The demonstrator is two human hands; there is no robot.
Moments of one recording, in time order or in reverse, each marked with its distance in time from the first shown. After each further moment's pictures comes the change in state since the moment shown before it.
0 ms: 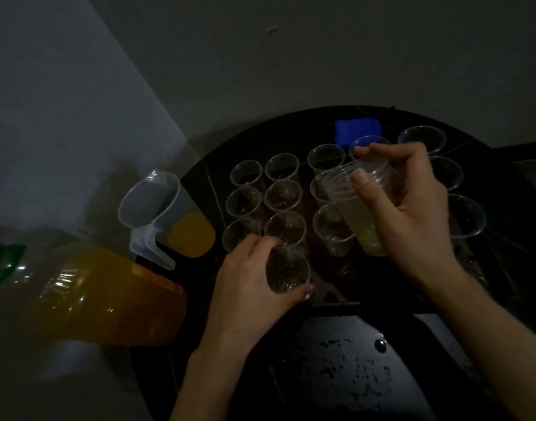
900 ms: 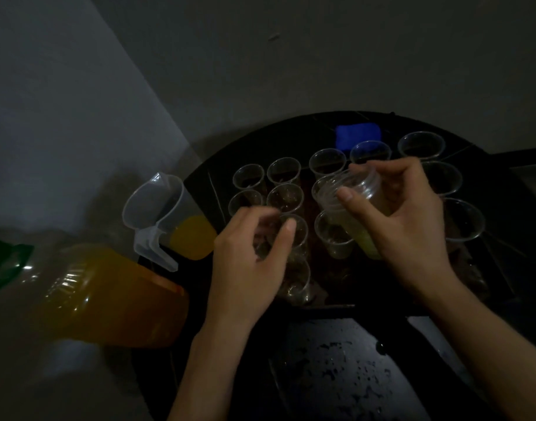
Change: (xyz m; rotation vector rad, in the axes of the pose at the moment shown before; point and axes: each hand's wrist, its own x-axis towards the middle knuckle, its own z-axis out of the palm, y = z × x) left_hand 0.021 0.028 -0.022 -0.346 0.196 -0.033; right_hand -0.008 -0.007 0.004 0.029 -0.020 0.105
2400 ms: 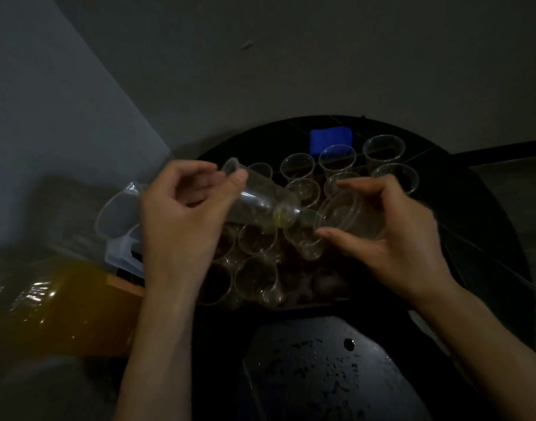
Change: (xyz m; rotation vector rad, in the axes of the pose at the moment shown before) left_hand 0.034 0.059 -0.017 -0.286 0.253 -0.135; right_hand -0.009 0.011 -0.049 -0.390 -0.105 -0.162
